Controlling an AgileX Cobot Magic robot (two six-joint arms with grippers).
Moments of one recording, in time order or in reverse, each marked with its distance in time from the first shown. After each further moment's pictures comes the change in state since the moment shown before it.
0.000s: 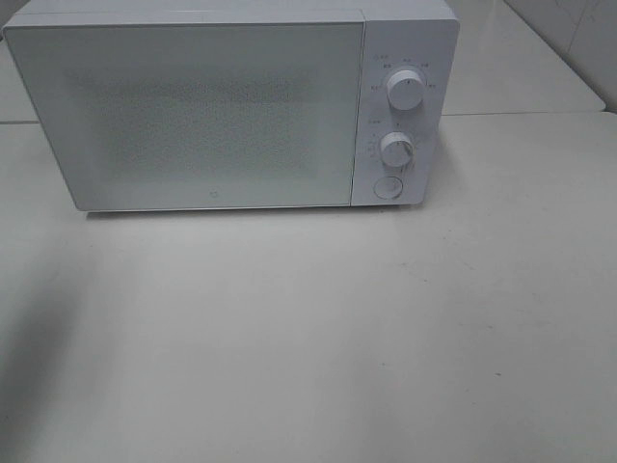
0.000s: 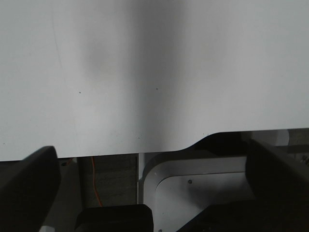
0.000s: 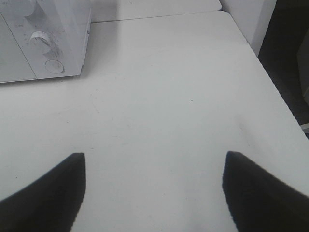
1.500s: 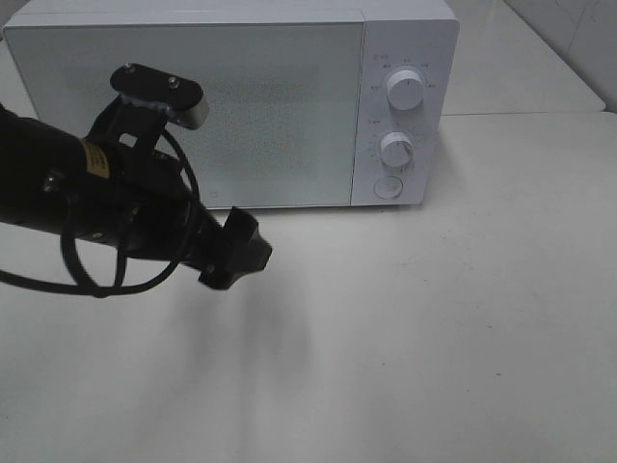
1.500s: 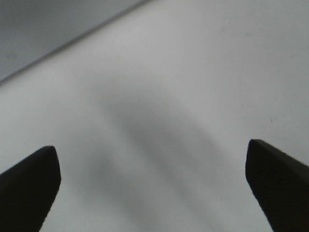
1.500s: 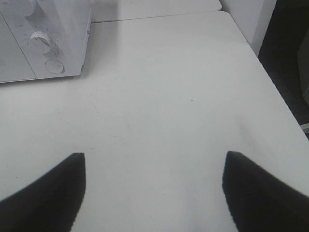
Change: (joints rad) left arm -0.650 0.259 0.130 -0.060 -0.986 0.140; right arm 0.000 0.000 0.000 0.000 0.000 0.000
